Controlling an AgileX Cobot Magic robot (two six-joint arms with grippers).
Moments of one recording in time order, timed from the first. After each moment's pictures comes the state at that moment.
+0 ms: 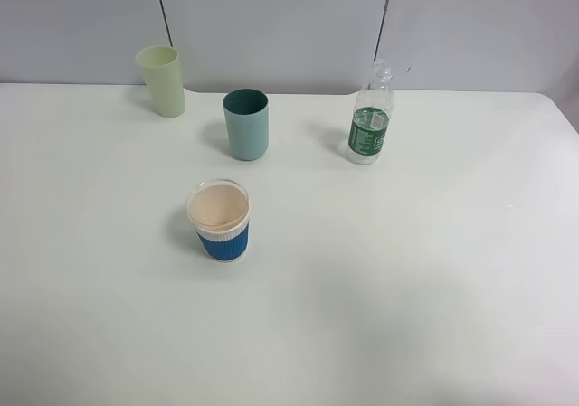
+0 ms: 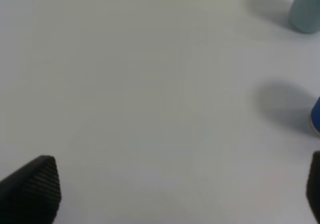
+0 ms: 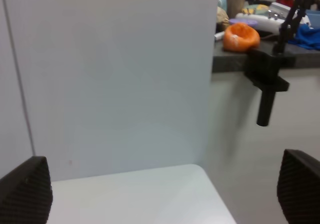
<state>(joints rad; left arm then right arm) 0.02 0.00 -0.50 -0.05 1.06 0.00 -0.24 0.01 -0.63 0.08 0.63 -0.11</state>
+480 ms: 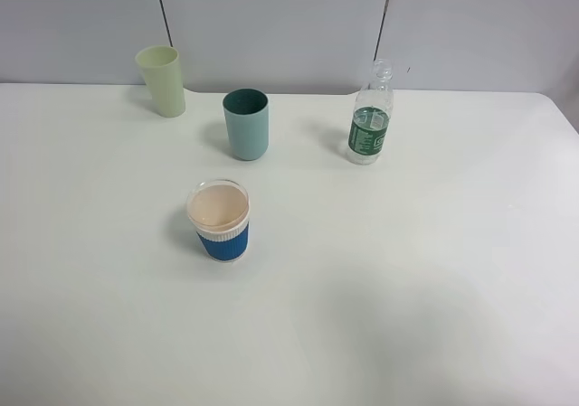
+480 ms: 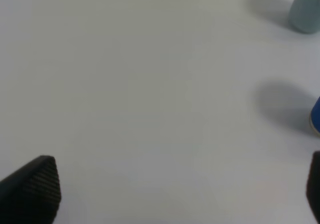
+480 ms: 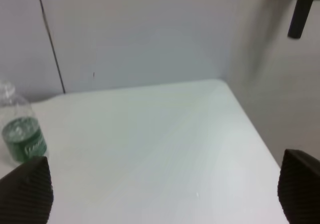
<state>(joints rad) 0.02 0.00 -0.50 -0.05 1.06 0.00 -0.21 0.00 -0.63 0.06 0.93 -0.11</state>
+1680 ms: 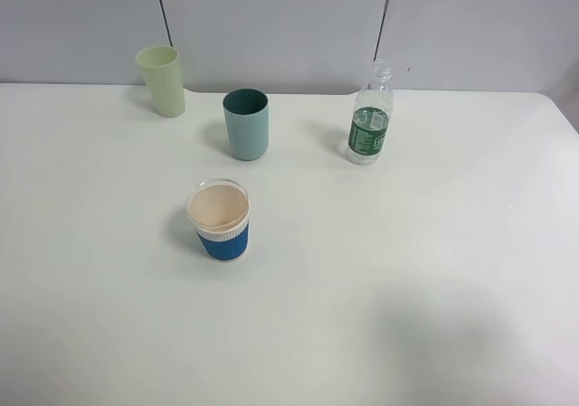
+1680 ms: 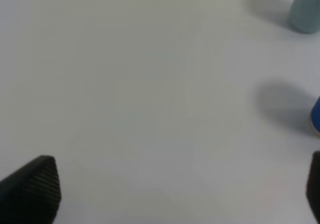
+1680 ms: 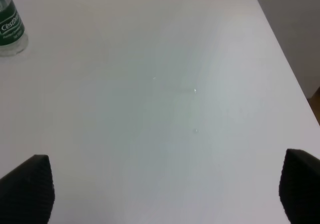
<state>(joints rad) 0.02 0.00 -0.50 -0.05 1.06 0.00 -0.13 0.00 -0.51 -0.01 1.07 -0.06</state>
